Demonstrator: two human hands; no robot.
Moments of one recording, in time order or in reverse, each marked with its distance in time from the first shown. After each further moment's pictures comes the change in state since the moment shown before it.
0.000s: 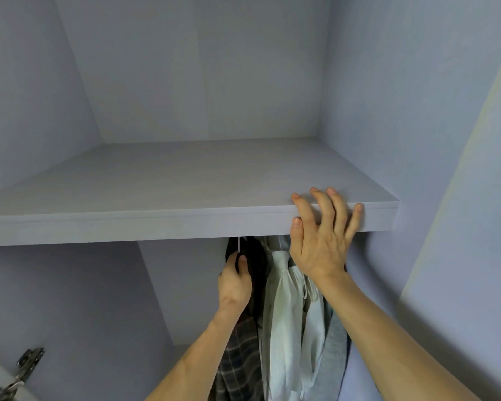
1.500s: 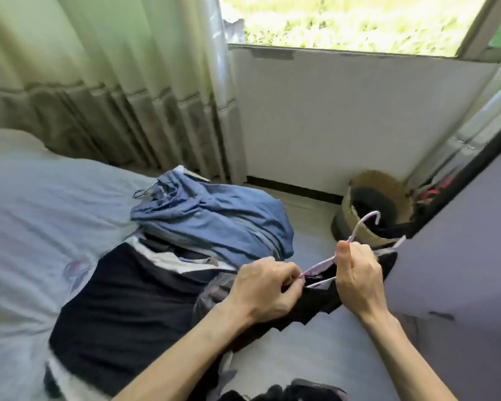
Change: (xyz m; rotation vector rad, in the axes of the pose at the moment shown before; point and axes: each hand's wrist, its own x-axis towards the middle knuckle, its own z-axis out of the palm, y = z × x) left_hand -0.749 -0.054 -0.217 0.808 0.868 -0.767; right_hand -0.313 -0.326 -0.488 1.871 -1.323 -0.751
